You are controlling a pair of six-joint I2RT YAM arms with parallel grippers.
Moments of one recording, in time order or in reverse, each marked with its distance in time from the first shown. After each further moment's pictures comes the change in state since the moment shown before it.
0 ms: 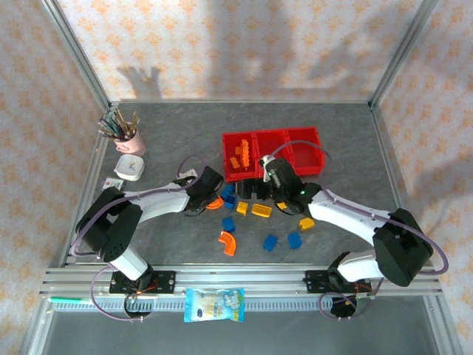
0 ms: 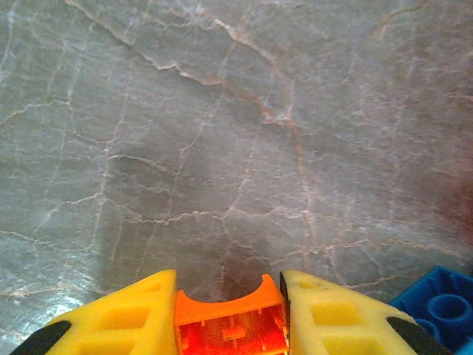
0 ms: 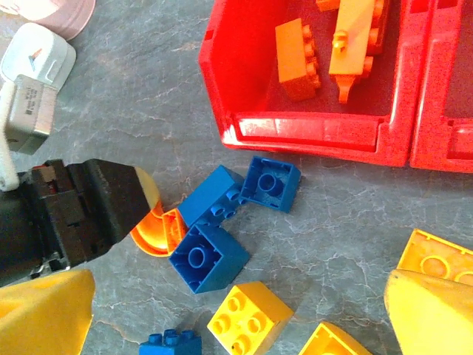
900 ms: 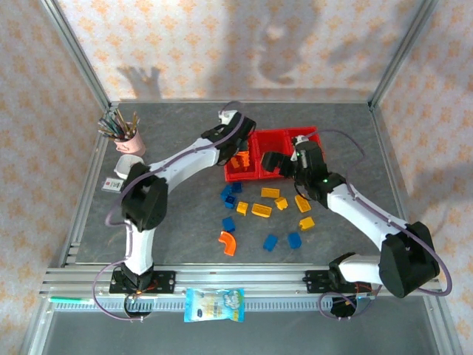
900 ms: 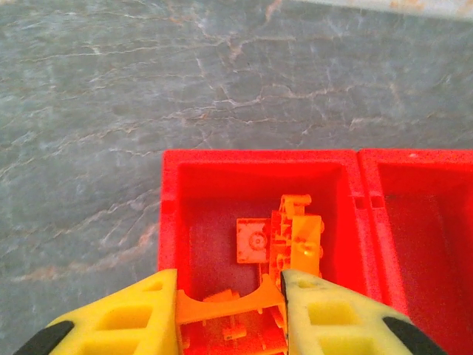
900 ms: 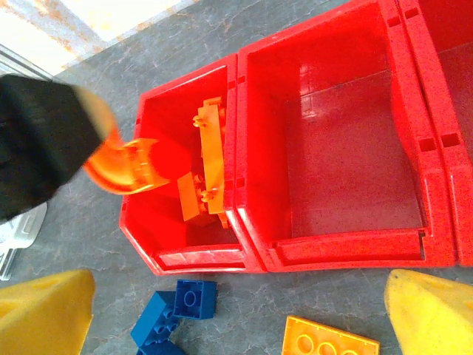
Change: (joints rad) left arm 0.000 0.432 0.878 -0.180 -0.158 0.579; right arm -0.256 -0.082 0.031 -0.005 0.023 0.053
